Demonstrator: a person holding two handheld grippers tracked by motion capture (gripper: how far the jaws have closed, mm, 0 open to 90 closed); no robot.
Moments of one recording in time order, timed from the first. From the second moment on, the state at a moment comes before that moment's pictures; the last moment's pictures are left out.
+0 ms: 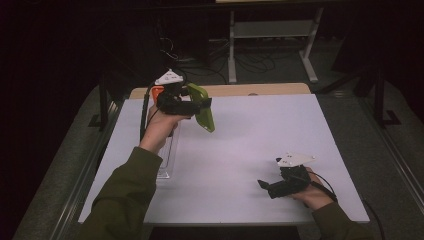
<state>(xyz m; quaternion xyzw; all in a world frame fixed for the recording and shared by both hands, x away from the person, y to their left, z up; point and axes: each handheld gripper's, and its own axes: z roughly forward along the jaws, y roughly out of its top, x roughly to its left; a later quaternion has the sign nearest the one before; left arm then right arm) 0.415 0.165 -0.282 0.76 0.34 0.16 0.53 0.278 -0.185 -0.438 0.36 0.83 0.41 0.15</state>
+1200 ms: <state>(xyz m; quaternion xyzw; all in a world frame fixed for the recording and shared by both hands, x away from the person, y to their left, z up) 0.455 0.235 -0.279 0.70 0.48 0.29 0.45 0.277 -0.188 -0.434 0.36 0.82 0.41 0.16</state>
